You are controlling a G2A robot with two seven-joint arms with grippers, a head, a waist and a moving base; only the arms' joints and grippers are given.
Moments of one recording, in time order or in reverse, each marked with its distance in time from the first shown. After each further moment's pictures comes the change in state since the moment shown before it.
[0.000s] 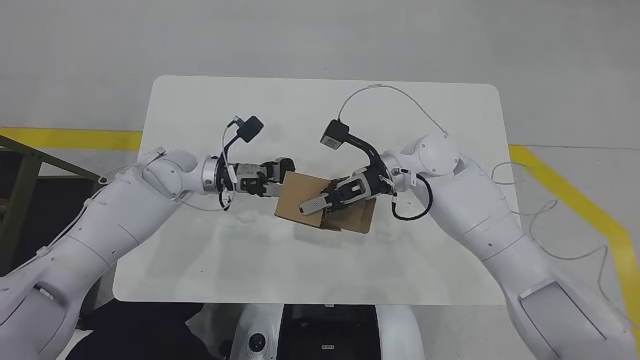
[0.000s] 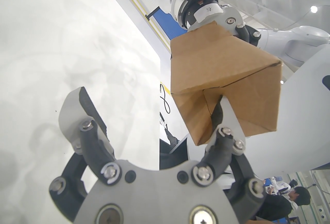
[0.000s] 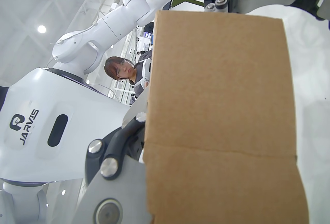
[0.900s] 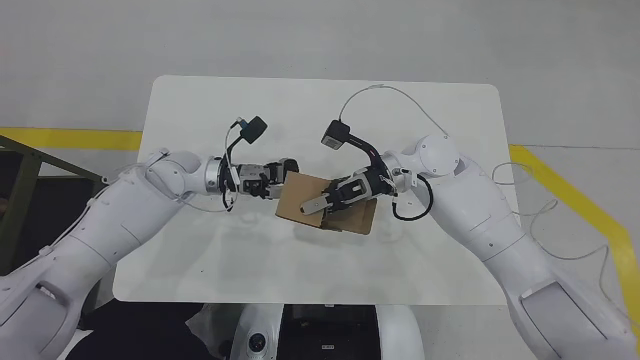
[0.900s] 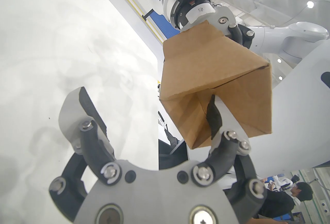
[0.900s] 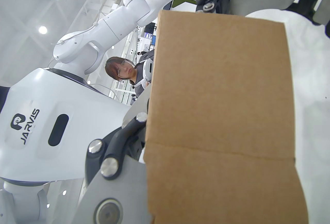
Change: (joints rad) left arm -0.004 -0.006 0.011 -0.013 0.008 -0.013 0.013; right arm 0.000 0.005 -0.006 0.001 0.010 -0.003 -0.003
